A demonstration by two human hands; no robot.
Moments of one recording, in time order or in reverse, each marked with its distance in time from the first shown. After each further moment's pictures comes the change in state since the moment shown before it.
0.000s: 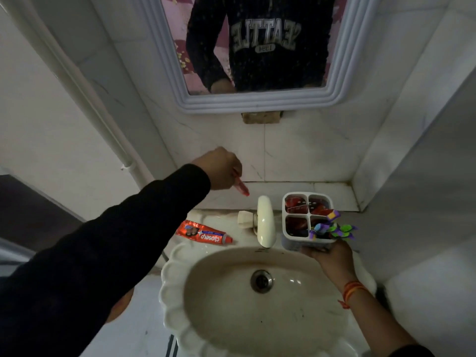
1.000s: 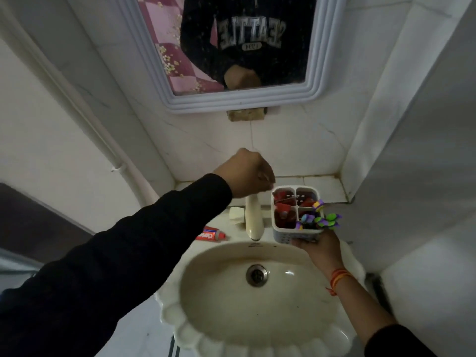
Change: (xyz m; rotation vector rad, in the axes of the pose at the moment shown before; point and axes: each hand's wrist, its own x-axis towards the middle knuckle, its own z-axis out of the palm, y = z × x) left_hand -0.021 0.084 -0.006 -0.252 0.086 0.194; right_hand -0.004 -0.005 0.000 -0.033 0.037 -0.055
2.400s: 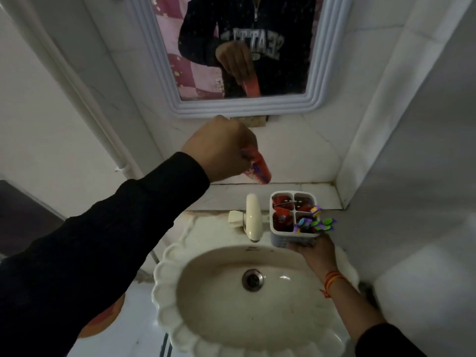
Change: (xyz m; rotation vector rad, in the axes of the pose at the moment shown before) left_hand -0.041 0.016 -0.076 0.264 0.271 -0.020; right_hand -0.001 0.002 0.000 0.007 0.001 0.032
